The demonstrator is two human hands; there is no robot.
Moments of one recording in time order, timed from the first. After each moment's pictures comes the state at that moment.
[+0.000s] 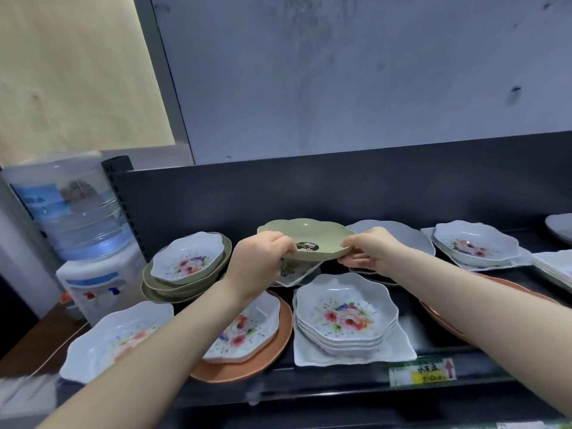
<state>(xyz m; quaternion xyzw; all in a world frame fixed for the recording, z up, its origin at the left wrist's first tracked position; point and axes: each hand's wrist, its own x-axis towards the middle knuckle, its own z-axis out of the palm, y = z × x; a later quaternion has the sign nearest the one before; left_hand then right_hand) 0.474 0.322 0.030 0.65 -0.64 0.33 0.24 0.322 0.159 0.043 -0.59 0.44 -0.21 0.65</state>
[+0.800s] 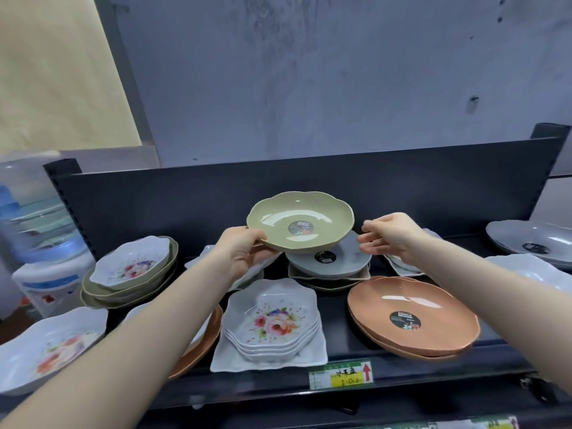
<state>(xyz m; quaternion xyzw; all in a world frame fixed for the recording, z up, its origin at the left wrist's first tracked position) 0.377 0.246 0.083 0.63 -0.13 -0.35 0.69 0.204 0.054 0.062 -0.66 0.42 -0.27 0.57</state>
